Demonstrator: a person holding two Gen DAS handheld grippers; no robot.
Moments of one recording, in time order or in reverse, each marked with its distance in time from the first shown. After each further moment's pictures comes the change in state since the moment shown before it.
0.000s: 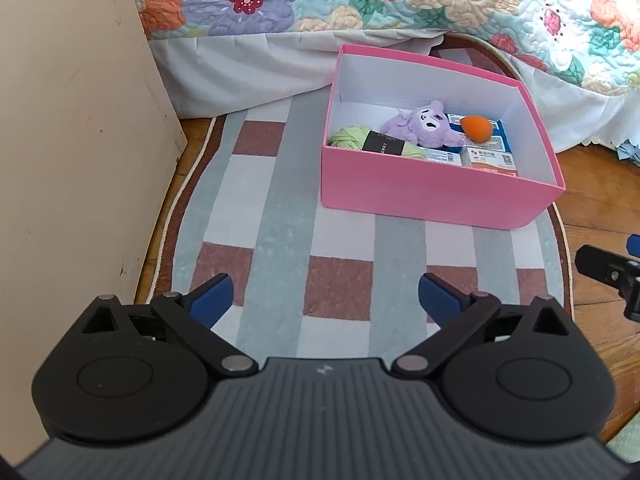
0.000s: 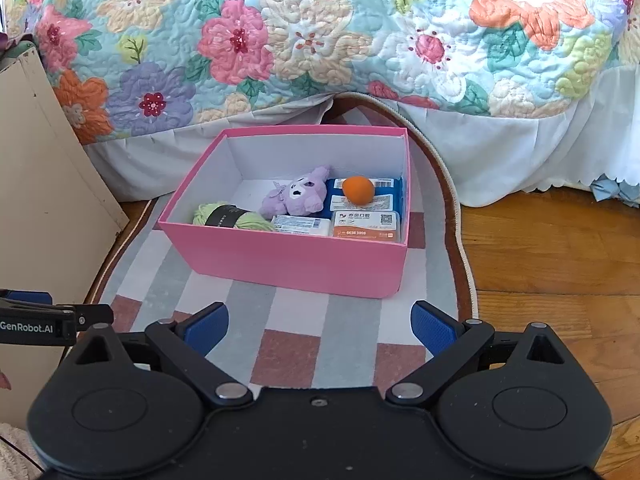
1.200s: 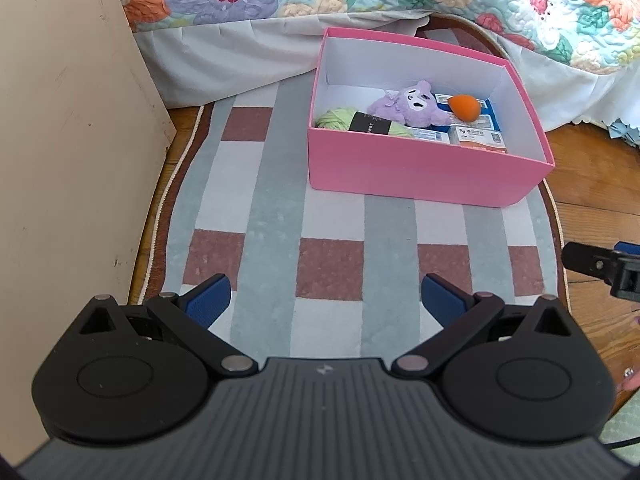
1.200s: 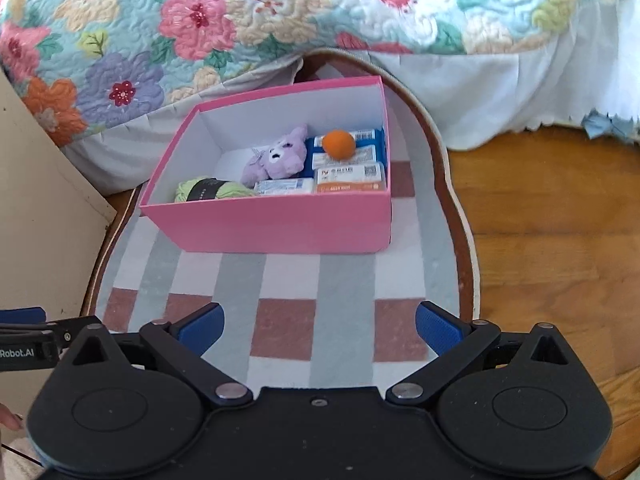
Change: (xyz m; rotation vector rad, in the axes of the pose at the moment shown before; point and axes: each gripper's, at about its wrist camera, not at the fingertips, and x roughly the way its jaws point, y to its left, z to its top) left arm -0.002 -0.003 -0.002 0.042 0.051 -0.028; right arm 0.013 -0.021 -0.007 0.113 0.115 0.004
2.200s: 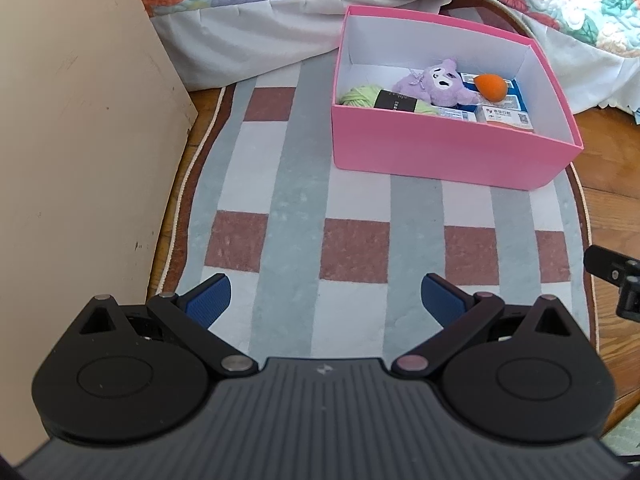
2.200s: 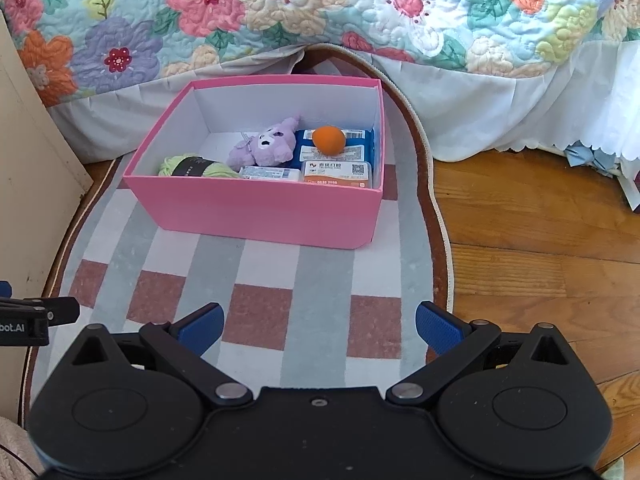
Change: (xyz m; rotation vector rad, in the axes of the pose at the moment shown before) left arm 0.008 0.001 -0.002 0.000 0.063 0.081; right arm -0.001 0.020 -0.005 -0.116 0.004 -0.121
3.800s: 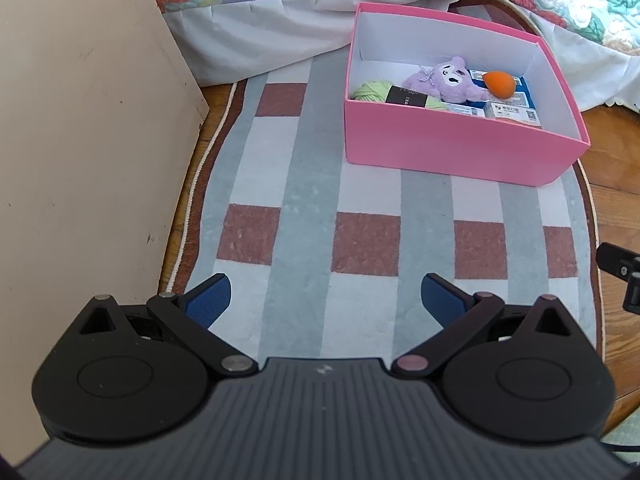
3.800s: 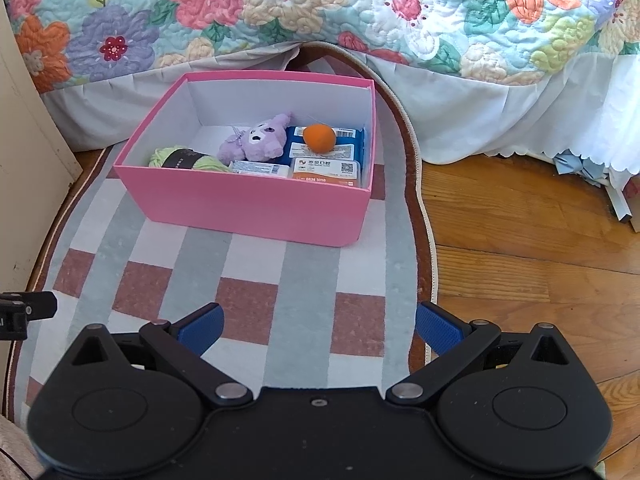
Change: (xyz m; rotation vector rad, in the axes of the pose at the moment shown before) left arm -0.003 0.005 -0.005 0.010 0.003 0.025; right arm -0.003 0.004 -0.001 -0.027 0.014 -0.055
